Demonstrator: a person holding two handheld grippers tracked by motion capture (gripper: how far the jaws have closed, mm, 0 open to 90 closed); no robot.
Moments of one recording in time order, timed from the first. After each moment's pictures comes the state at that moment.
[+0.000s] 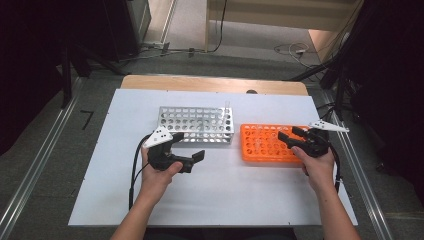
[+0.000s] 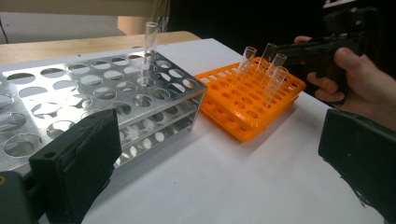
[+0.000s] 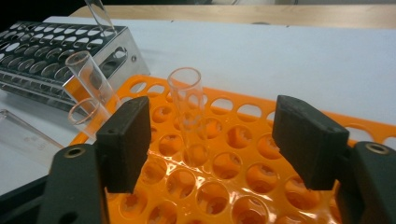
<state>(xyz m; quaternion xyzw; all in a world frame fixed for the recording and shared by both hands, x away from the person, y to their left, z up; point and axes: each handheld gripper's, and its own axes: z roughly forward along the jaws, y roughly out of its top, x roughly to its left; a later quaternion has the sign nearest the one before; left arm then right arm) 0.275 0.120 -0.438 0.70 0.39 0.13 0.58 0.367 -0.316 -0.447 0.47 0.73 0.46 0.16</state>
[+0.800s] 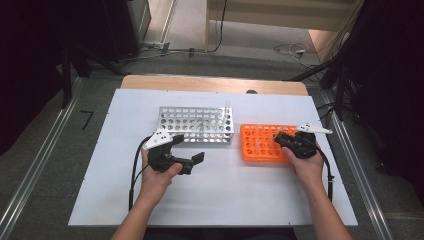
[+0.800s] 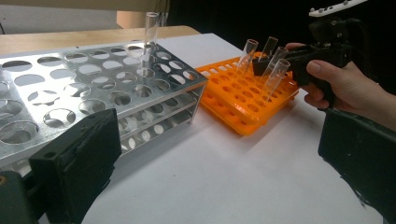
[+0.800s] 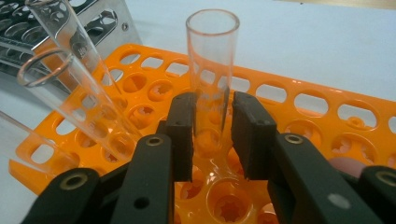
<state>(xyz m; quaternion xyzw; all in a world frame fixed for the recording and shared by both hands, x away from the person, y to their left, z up) 0.276 0.120 -0.445 0.71 0.39 0.12 0.58 0.370 -0.295 -0.468 0.46 0.76 0.43 0.18</state>
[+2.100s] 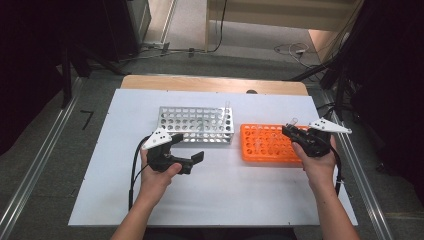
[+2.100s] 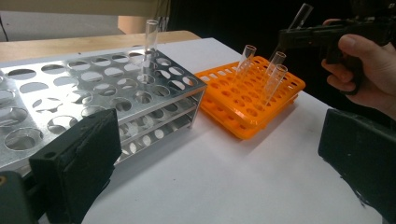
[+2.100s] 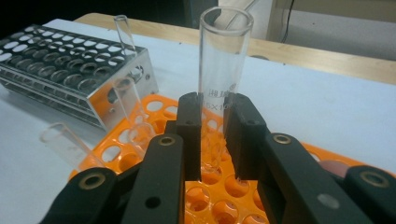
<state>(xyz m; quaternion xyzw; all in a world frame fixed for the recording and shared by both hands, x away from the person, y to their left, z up) 0.273 0.122 -0.439 0.70 0.39 0.13 0.58 0.345 -0.303 -0.415 0.43 0.74 0.46 0.23</state>
